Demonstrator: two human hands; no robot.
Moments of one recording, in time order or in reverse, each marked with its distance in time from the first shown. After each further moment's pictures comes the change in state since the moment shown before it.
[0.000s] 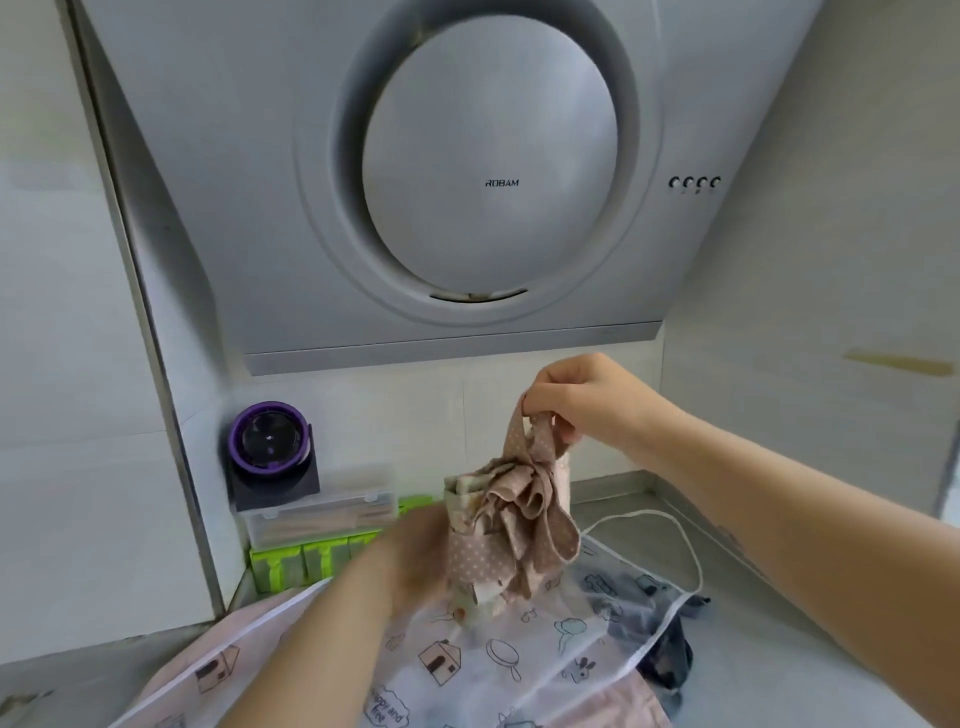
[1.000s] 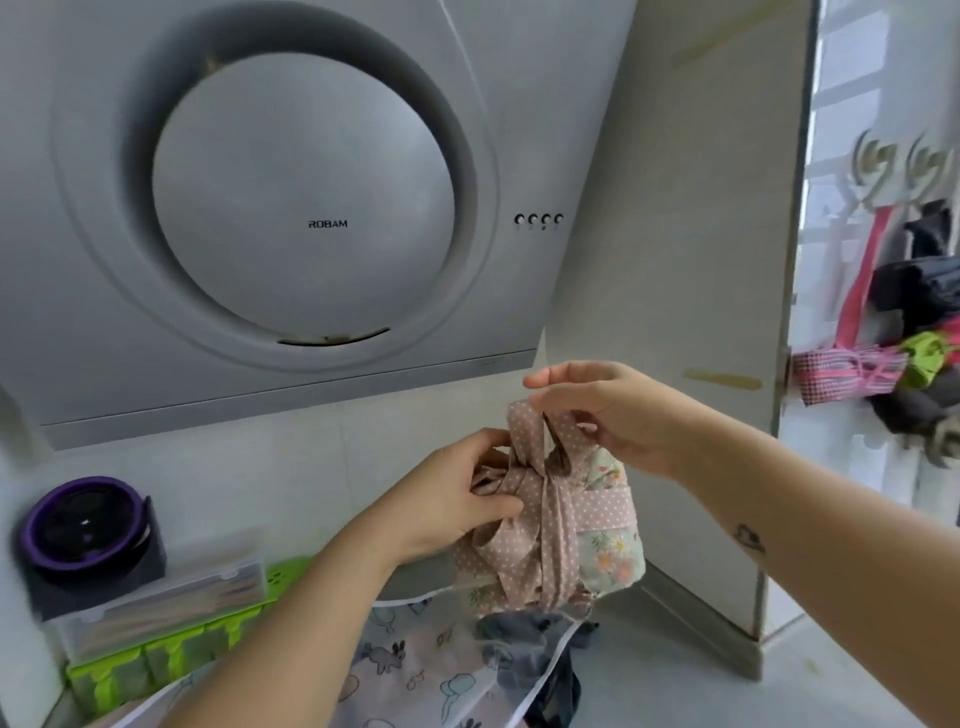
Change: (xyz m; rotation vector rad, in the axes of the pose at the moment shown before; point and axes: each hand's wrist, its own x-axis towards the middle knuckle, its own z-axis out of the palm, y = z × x) left_hand 0.081 0.024 0.139 1.151 -0.151 0.481; right_hand -0.018 0.075 -0.138 0.397 0.042 0.158
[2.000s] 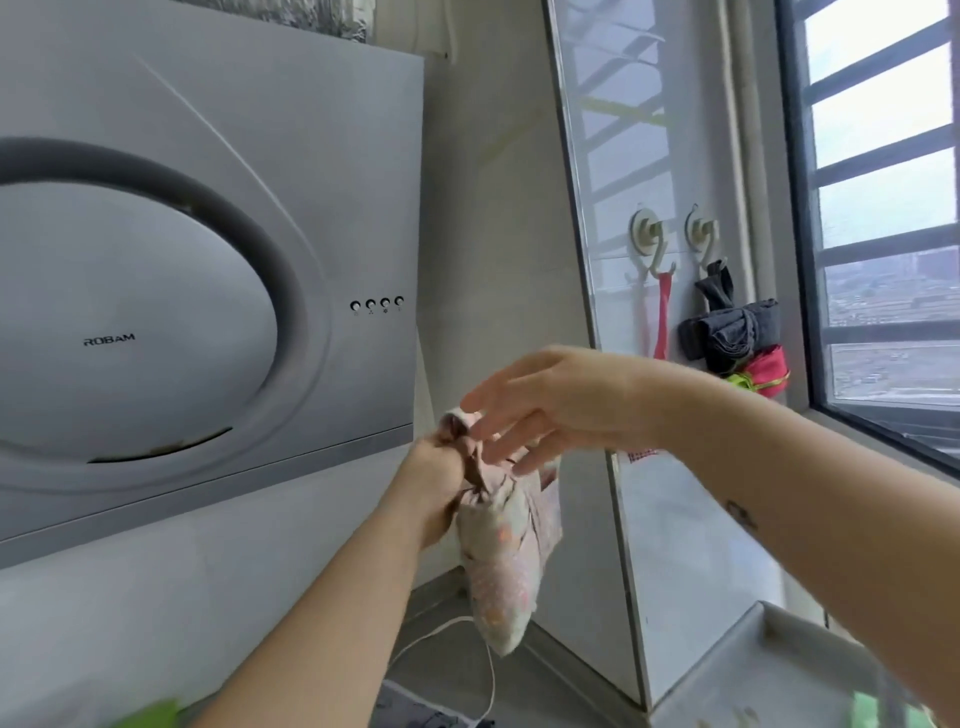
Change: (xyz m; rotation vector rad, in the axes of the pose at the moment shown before) left_hand 0.157 0.115 0.111 -0.737 0.213 -0.171; right_hand -0.067 -0.053 -0.155 -0.276 -0.057 -0.026
